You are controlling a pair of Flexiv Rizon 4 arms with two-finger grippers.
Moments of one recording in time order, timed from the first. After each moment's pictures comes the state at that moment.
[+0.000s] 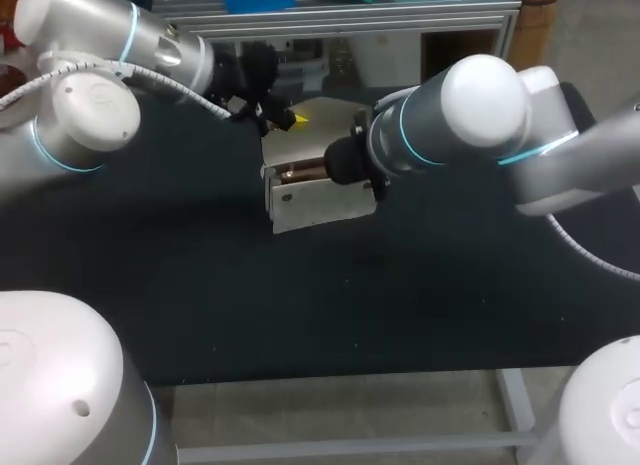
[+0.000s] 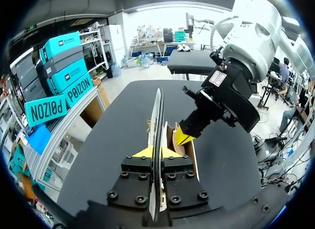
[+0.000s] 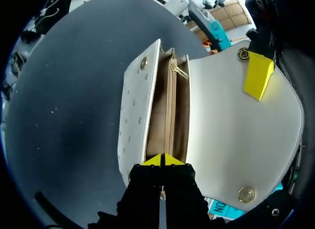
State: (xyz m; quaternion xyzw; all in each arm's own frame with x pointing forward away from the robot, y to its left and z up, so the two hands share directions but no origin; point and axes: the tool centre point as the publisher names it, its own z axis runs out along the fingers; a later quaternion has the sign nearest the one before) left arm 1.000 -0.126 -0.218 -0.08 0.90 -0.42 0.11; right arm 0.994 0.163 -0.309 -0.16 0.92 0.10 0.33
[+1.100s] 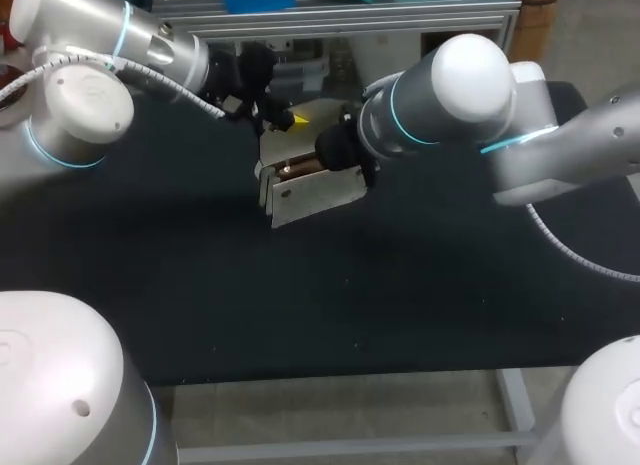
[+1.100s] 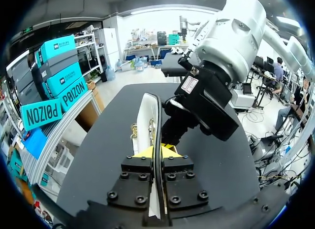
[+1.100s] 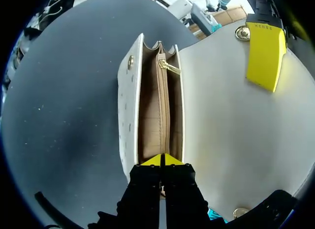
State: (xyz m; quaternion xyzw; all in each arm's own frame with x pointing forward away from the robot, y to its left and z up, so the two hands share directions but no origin) left arm 0.995 -0.127 -0.216 -0.06 0.89 -0.43 0.09; right arm 1.025 0.180 -0.316 -0.19 0.92 0.11 0.32
